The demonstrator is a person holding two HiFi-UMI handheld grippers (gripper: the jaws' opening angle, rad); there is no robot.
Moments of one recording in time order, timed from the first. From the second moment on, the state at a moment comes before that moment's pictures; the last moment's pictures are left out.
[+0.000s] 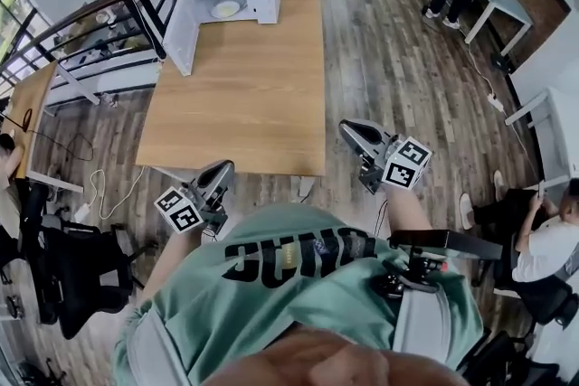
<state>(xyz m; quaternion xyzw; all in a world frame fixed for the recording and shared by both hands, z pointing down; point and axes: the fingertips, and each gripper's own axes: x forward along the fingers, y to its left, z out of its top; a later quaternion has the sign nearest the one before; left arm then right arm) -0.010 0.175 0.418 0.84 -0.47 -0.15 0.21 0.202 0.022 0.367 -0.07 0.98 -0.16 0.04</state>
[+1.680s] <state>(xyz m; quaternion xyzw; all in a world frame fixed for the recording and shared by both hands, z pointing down) 0.008 -0.096 0.415 0.86 -0.44 0.00 0.25 0.214 -0.228 0.461 -0.08 0.96 -0.23 0.11</state>
